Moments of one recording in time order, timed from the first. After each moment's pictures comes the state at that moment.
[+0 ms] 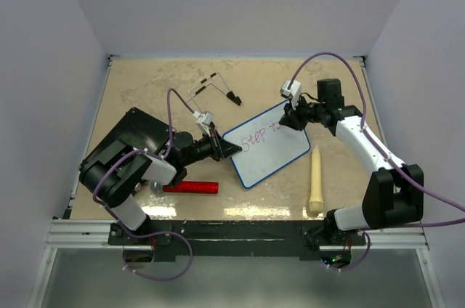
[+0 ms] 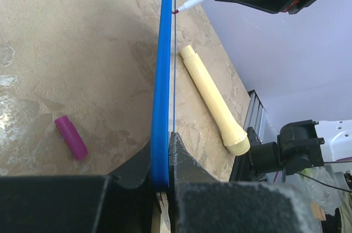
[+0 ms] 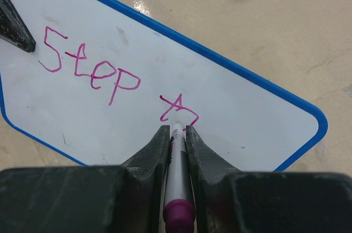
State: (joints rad) left arm -0.62 1.65 0.42 1.13 0.45 -0.81; right arm 0.17 1.41 1.04 -0.43 -0.68 -0.60
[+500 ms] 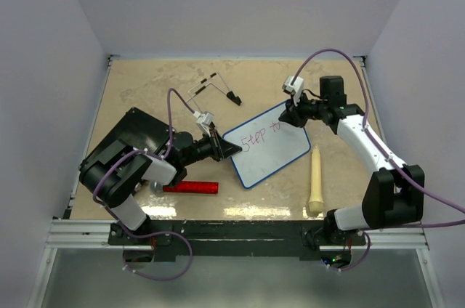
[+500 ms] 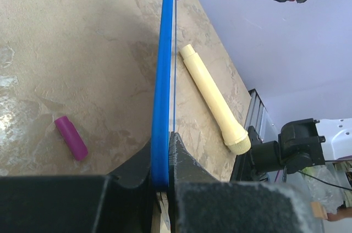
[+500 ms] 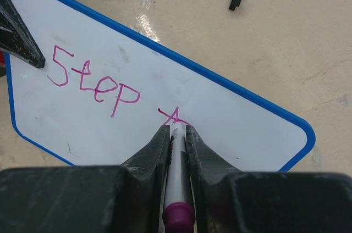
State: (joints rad) left arm -0.62 1.65 0.42 1.13 0.45 -0.80; right arm 0.16 1.41 1.07 -0.41 -0.73 -0.56
